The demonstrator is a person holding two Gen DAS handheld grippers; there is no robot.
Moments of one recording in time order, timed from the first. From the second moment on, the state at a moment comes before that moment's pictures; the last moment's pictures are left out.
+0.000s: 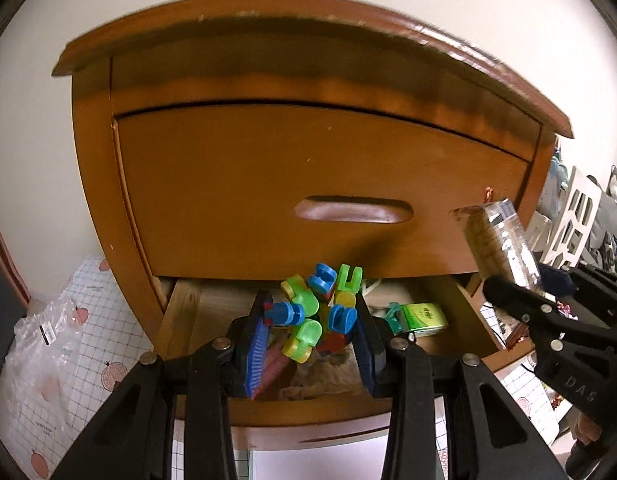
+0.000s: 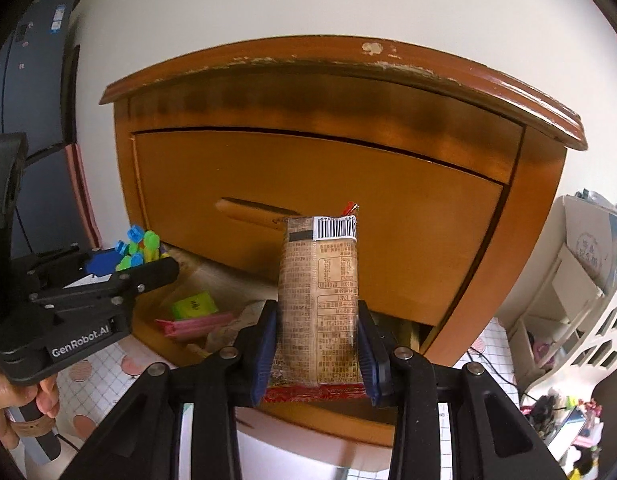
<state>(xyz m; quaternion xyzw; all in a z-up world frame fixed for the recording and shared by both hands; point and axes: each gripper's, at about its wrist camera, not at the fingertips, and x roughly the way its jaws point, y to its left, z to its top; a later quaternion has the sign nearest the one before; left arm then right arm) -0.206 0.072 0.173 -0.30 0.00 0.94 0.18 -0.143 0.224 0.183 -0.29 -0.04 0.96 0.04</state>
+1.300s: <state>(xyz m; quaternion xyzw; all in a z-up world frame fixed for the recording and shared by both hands) -0.215 0.067 0.135 -0.33 -0.01 0.93 0.13 -0.152 0.234 0.144 -0.32 -0.03 0.95 0.06</state>
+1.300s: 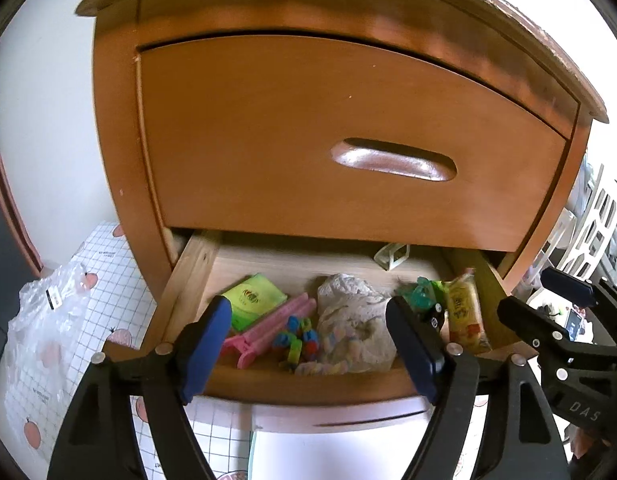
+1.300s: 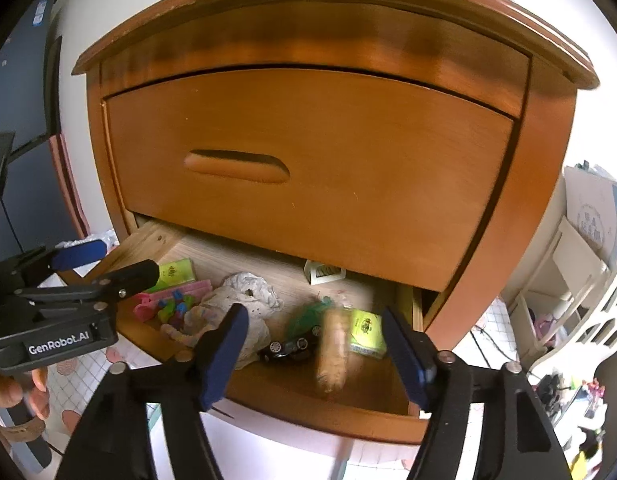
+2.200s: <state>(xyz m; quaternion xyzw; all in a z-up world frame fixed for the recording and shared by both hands) -0.160 0.058 0.116 -0.30 -0.02 0.95 0.11 -0.094 0.238 0.115 -0.34 0.02 0.94 0.08</state>
